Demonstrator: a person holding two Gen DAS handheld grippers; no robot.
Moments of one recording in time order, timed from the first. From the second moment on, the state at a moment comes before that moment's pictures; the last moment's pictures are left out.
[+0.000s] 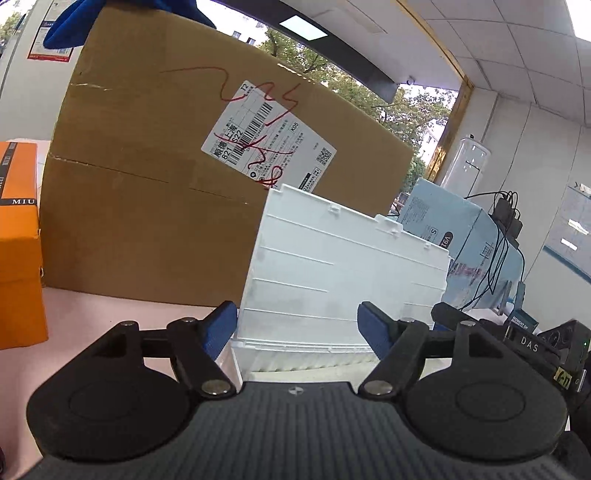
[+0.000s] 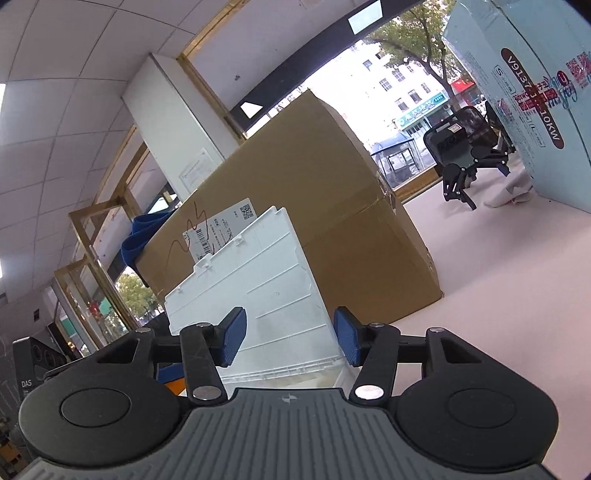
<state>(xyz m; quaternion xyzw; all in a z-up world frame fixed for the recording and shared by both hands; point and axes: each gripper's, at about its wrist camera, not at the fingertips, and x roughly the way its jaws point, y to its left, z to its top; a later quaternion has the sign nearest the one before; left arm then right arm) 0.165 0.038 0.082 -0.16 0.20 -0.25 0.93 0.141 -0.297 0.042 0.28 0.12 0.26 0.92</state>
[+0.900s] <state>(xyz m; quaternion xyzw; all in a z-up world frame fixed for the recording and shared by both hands) 0.152 0.053 0.088 -0.19 0.14 -0.23 0.94 0.122 -0.307 0.053 0.27 0.07 0.29 0.91</state>
